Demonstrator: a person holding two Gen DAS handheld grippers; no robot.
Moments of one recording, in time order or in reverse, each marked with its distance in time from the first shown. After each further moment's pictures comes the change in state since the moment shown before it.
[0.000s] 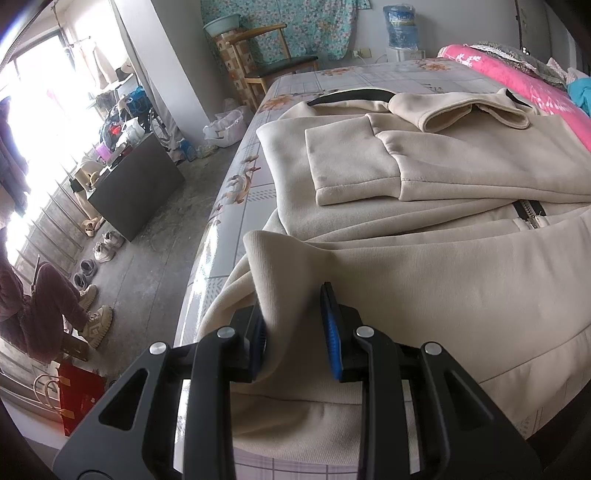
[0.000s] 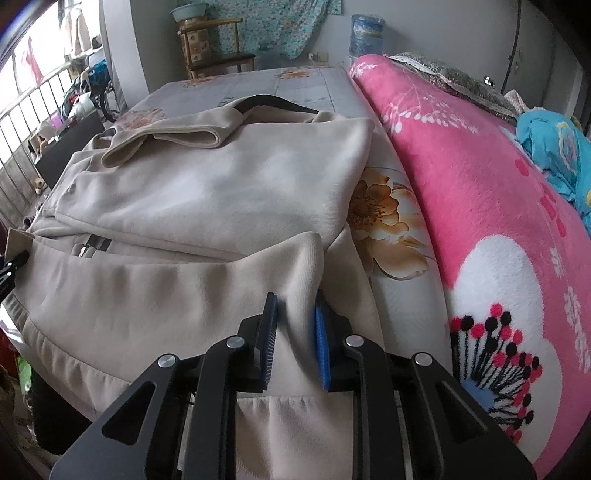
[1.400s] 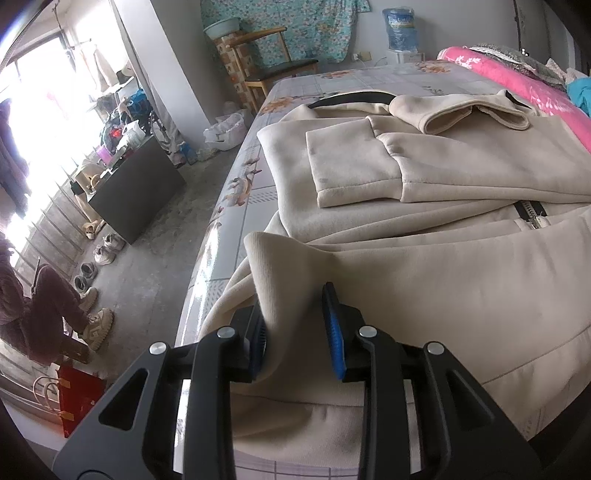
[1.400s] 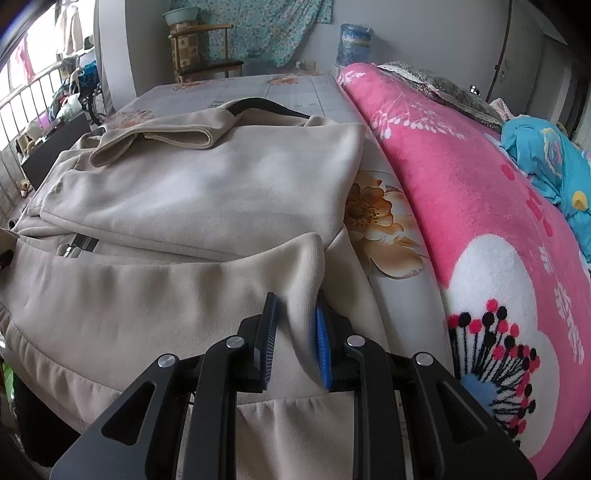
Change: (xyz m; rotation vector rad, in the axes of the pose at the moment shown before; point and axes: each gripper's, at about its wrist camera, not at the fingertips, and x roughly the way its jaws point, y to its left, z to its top) left arm -0.001 0.001 -0.001 0.003 -0.011 0.006; right arm 0.002 0.007 -0.006 0.006 -0.040 -0.068
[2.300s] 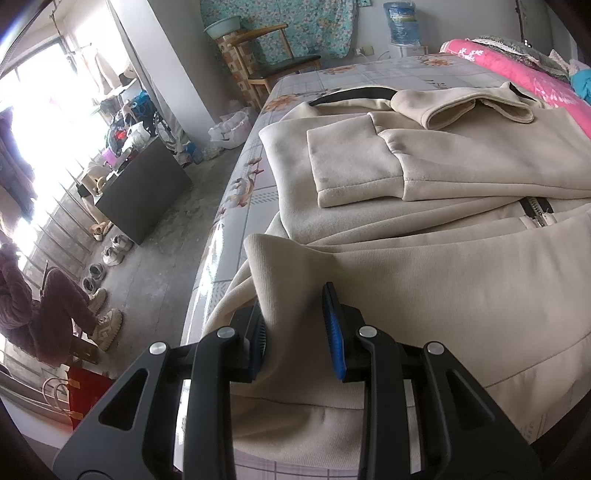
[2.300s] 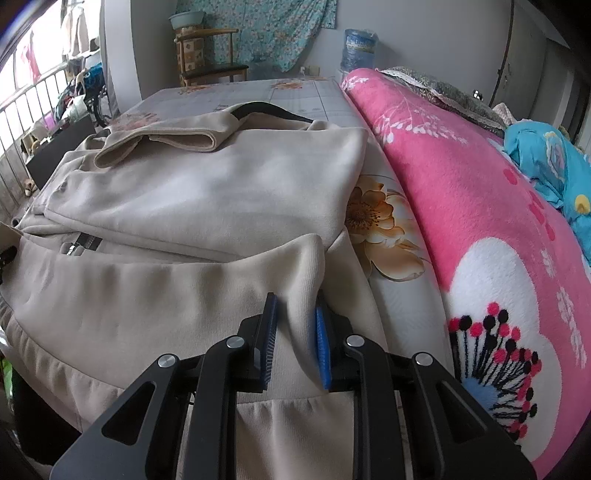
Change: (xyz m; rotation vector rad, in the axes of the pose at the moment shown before) left arm 0.000 -0.004 0.003 0.021 0.011 0.037; right arm -0.002 -0.002 -0.002 -0.010 -0.021 0.016
